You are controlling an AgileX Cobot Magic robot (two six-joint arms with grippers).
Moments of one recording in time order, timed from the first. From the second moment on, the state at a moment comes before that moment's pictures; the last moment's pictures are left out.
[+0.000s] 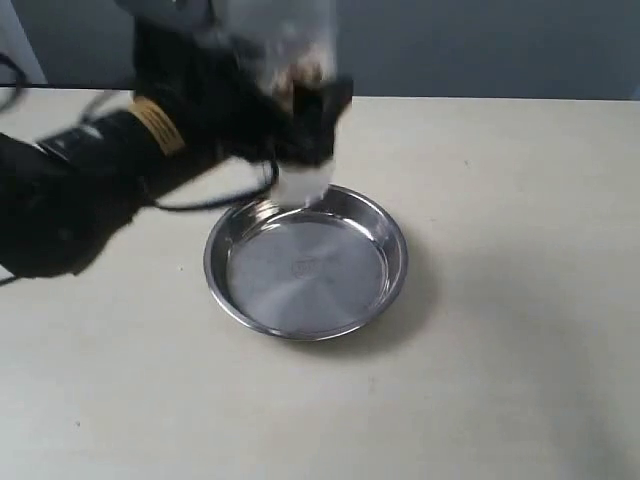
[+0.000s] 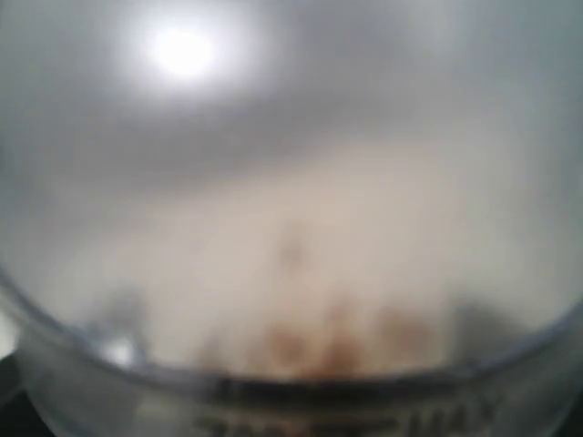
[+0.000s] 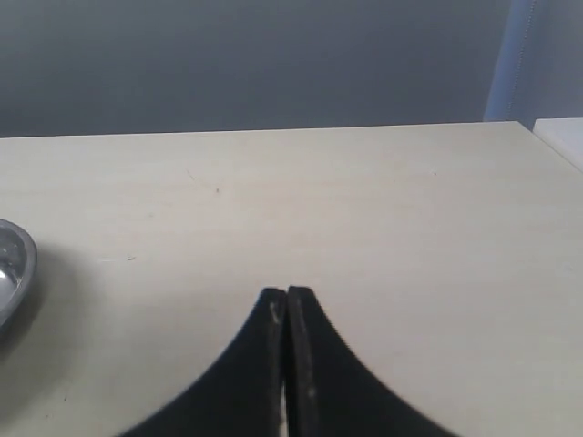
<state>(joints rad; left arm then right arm) -0.58 1.51 -0.74 -0.09 -0.52 -0.03 -0.04 0.00 0.00 0.06 0.32 -0.03</state>
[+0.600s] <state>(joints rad) -0.64 1.50 -0.76 -0.14 -0.49 0.01 -0.04 0.00 0.00 0.06 0.32 -0.03</state>
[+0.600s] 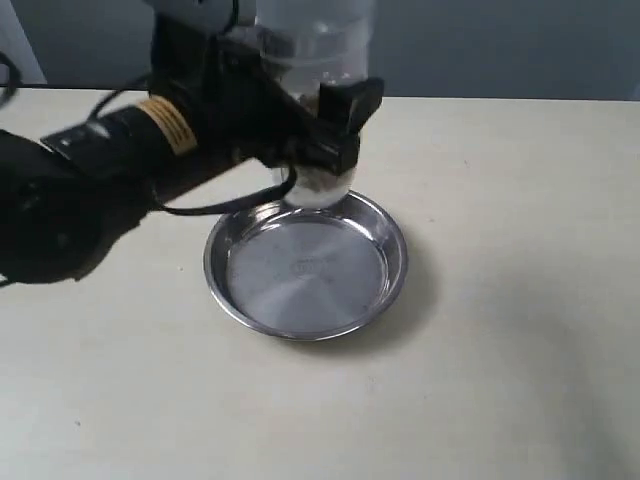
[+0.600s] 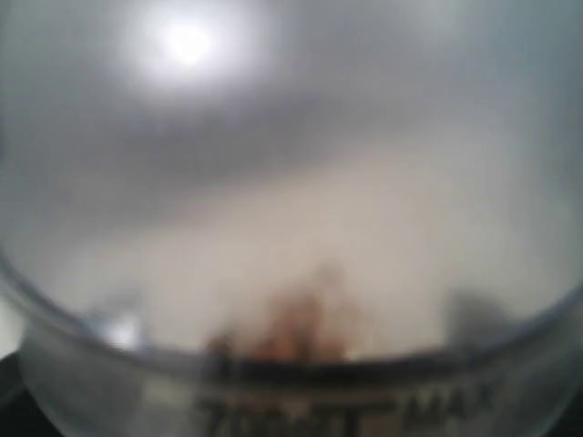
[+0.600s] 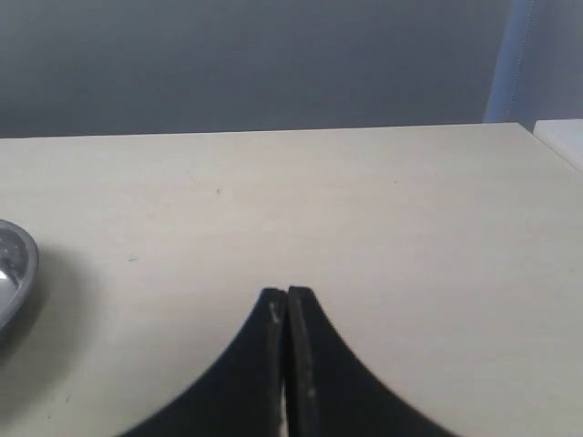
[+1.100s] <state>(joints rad) -0.65 1.31 -0.81 -0.14 -0.36 0.13 -0.04 0.00 0.00 0.07 0.32 -0.03</state>
